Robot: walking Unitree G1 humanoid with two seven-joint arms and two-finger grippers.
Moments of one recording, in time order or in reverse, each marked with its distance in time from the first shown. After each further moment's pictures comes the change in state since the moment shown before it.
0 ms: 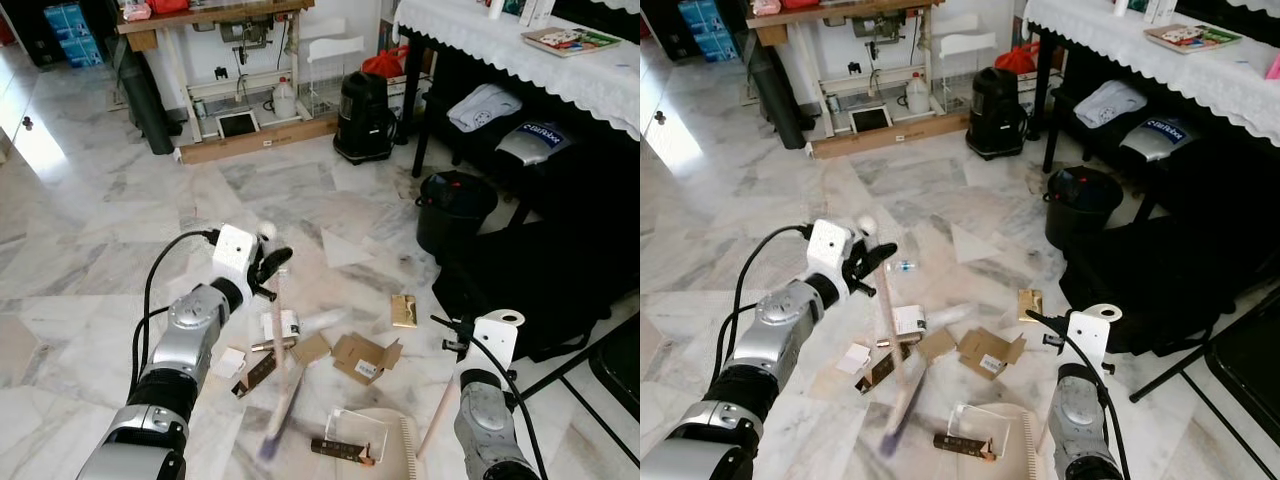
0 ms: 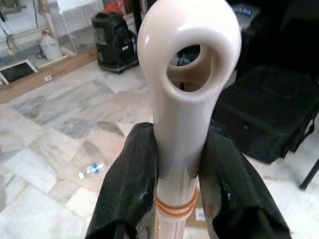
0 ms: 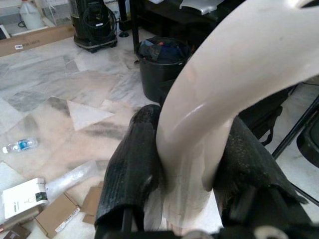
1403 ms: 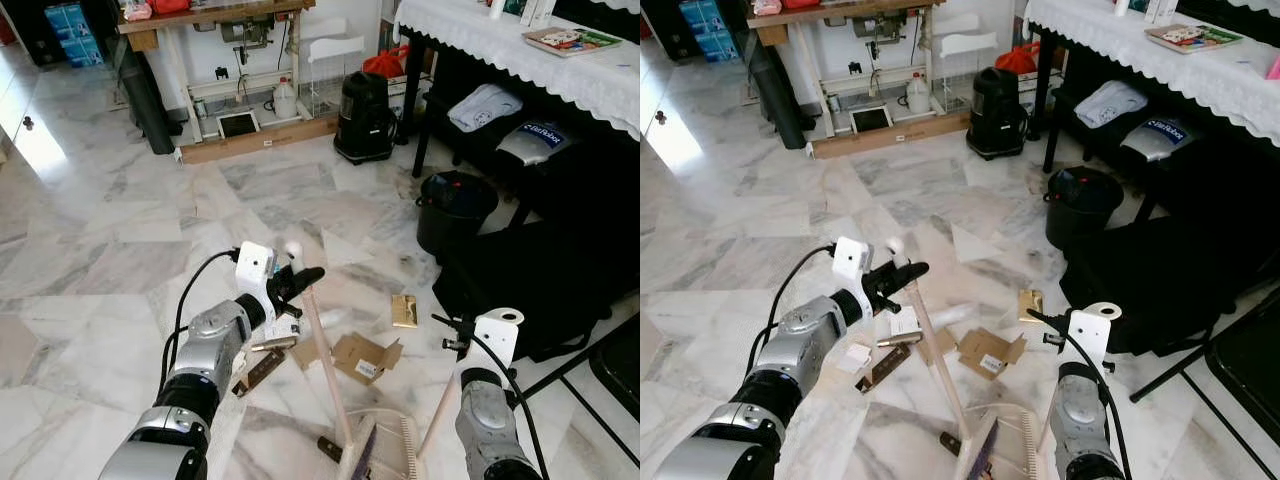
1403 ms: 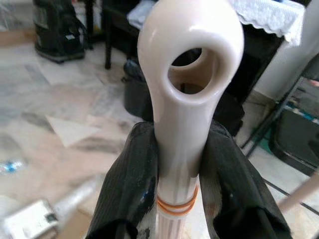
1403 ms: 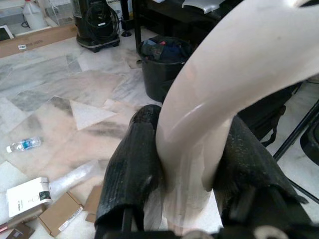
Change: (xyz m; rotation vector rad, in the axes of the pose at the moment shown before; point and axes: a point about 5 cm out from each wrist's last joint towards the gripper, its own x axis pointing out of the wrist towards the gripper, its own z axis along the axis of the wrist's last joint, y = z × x) left arm 0.008 -0.023 -0.001 -0.240 -0.047 -0.155; right arm 0.001 0.001 0.001 0.009 0.004 0.021
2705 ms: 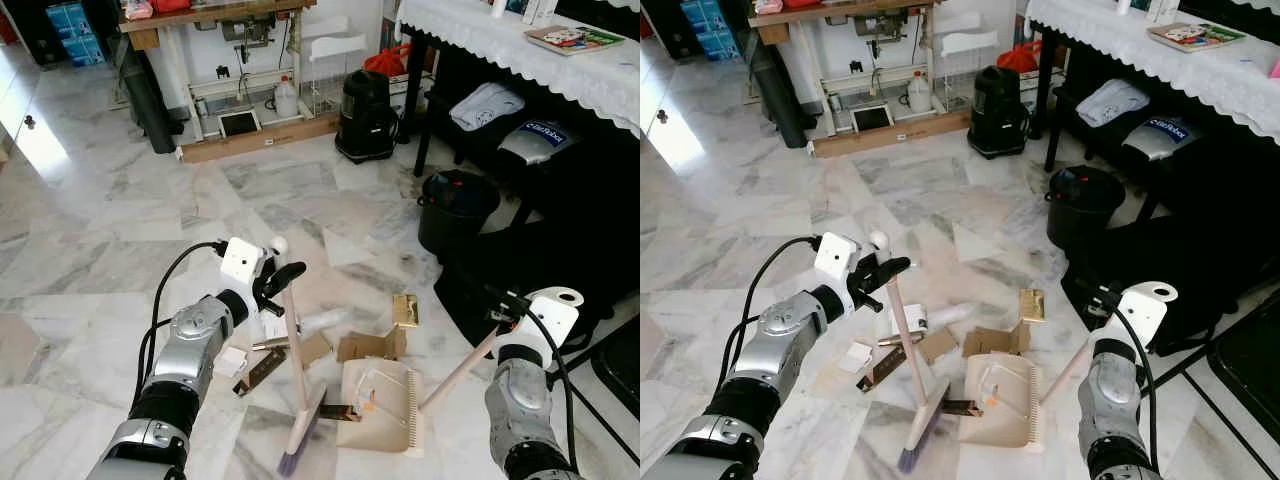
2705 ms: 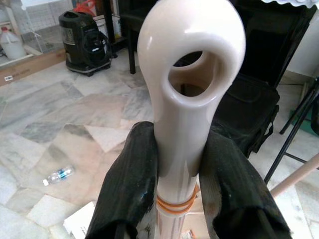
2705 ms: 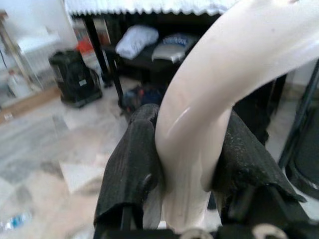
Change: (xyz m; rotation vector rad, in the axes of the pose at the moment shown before) left arm -0.015 0.009 0.004 0.166 0.020 0.037; right arm 0.020 -0.037 0.052 0.154 -0.208 -0.135
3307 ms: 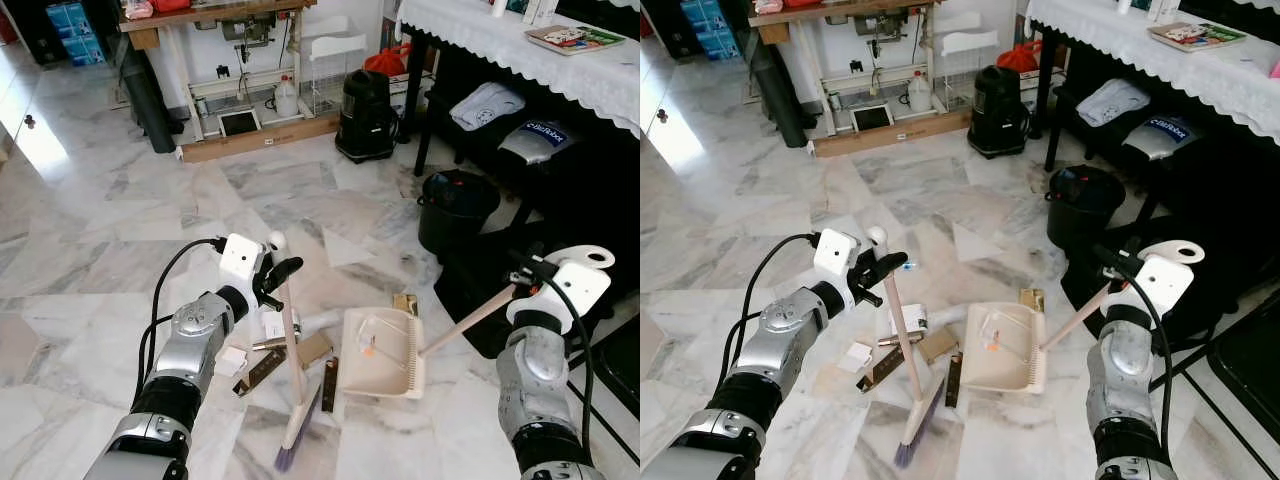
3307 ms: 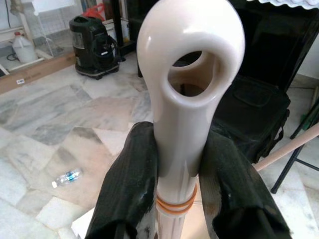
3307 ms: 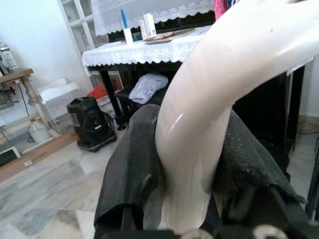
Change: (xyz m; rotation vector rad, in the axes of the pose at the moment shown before) left arm 0.005 0.004 0.005 0.011 -0.016 0.039; right arm 0.015 0.006 0.048 0.076 -0.156 0.017
